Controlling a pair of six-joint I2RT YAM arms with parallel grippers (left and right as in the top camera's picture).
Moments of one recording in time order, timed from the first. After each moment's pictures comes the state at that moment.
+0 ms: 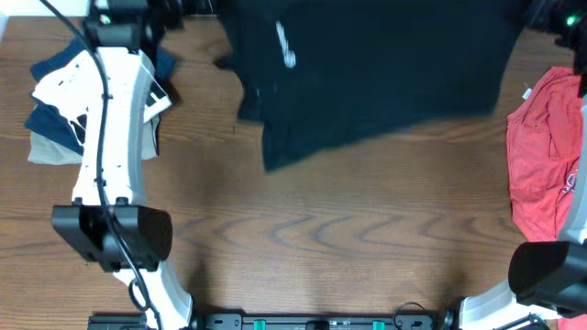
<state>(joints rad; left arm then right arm) 0.00 1.96 2.21 -0.68 0.49 -0.30 -0.27 1.77 1.97 -0.62 -0.35 0.19</state>
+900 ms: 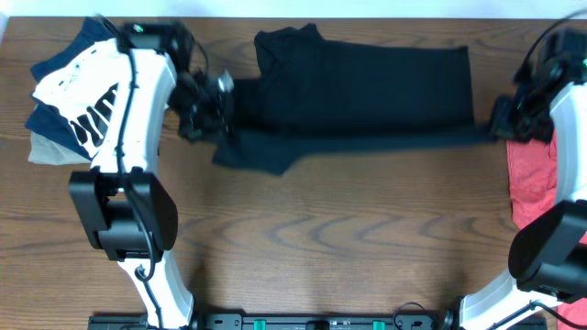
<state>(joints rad) -0.04 2.02 1.82 -1.66 0.53 -0.01 -0.26 1.84 1.63 -1.30 0.02 0.08</state>
